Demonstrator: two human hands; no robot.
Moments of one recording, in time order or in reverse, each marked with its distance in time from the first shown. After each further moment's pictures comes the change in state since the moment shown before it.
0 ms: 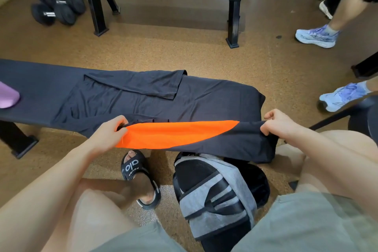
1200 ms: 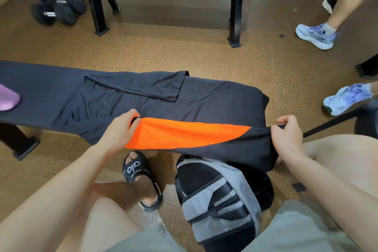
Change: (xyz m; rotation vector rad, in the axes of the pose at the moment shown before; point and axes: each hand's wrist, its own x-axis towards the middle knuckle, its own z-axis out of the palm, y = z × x) left_hand 0.021 0.016 0.018 0.038 0.127 0.153; right_hand -0.012 0.022 0.037 0.271 0.431 -0.078
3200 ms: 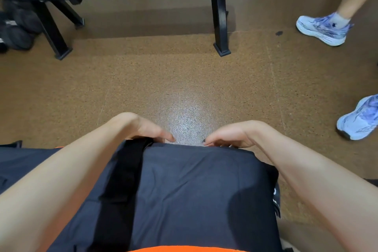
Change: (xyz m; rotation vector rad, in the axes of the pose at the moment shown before) left_hand 0.340 0.151 0.047 0.043 -1.077 -0.413; right_hand 0.259 -0.130 0.136 -0.381 -1.391 0.128
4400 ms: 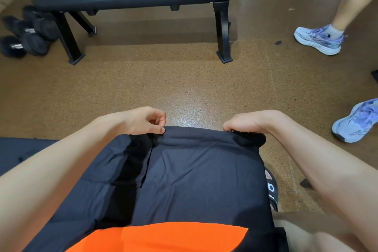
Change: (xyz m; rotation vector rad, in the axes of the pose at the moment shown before) left_hand -0.057 -0.029 0.010 0.283 0.418 0.515; right_hand -0.074 -0.012 0.004 -0.195 0.354 0.082
